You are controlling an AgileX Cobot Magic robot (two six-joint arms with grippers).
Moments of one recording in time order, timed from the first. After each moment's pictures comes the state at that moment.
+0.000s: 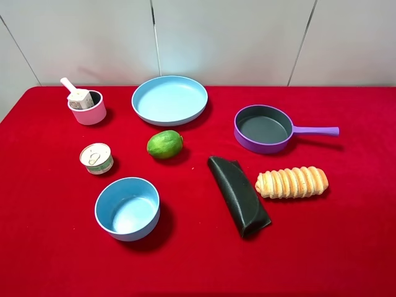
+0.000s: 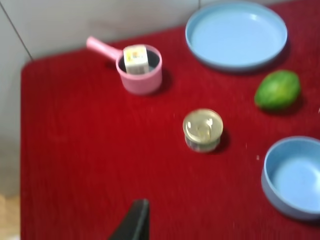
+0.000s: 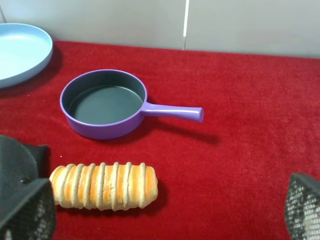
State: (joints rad) left arm -0.15 0.22 -0.83 -0.05 1.18 0.15; right arm 0.14 -0.01 -0.50 -0.02 1.02 -0.01
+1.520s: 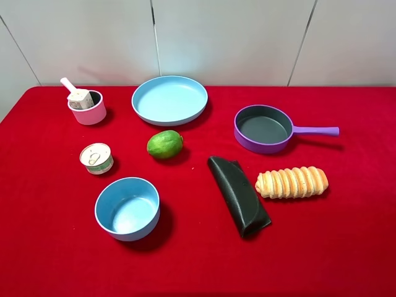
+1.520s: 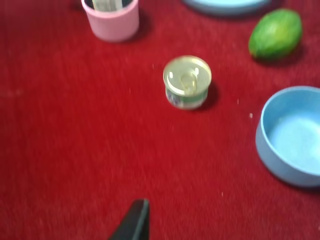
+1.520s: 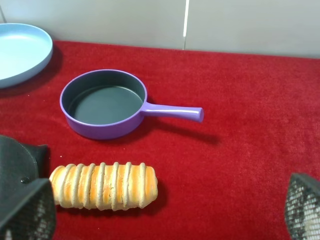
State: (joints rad) left arm -0.15 0.02 -0.50 -0.10 1.07 0.16; right arm 0.14 -0.01 -0.50 -0.02 1.02 -0.01
